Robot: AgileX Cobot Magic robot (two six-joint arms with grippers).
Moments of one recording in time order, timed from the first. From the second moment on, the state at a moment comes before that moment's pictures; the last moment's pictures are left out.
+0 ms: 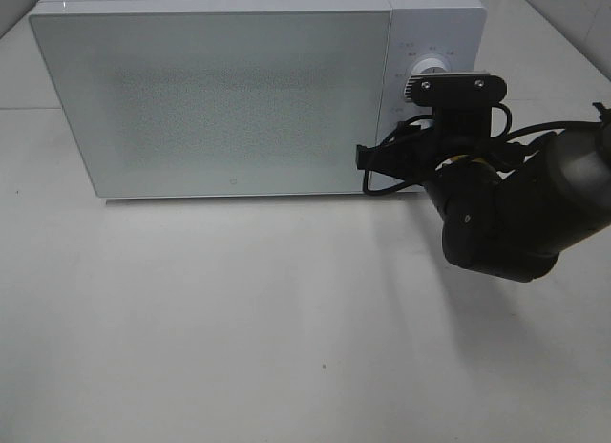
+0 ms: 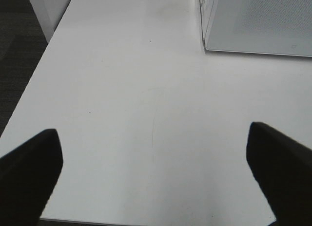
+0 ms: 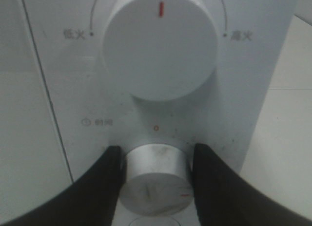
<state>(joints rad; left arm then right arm) -0.01 0.00 -0.52 0.05 1.08 -0.09 0.56 2.00 -0.75 0.67 -1.09 -0.28</state>
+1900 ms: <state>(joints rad) -0.01 0.00 -0.52 0.05 1.08 -0.09 0.56 2.00 -0.74 0.73 -1.09 1.36</state>
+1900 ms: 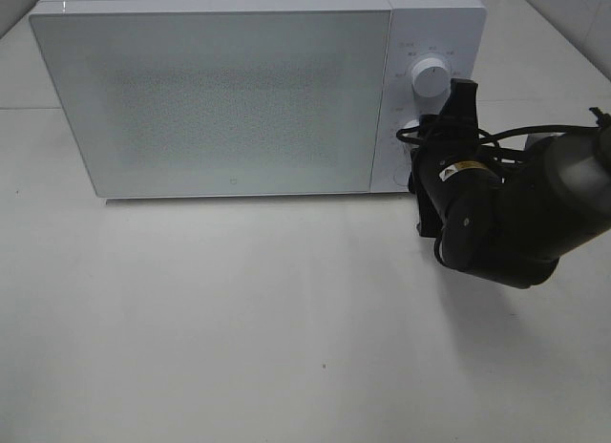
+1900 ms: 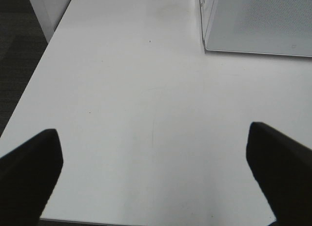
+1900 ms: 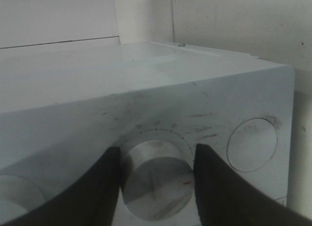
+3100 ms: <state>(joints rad) -0.01 0.00 -0.52 0.05 1.08 -0.09 0.57 2.00 -0.74 0.76 -1.13 1.34</state>
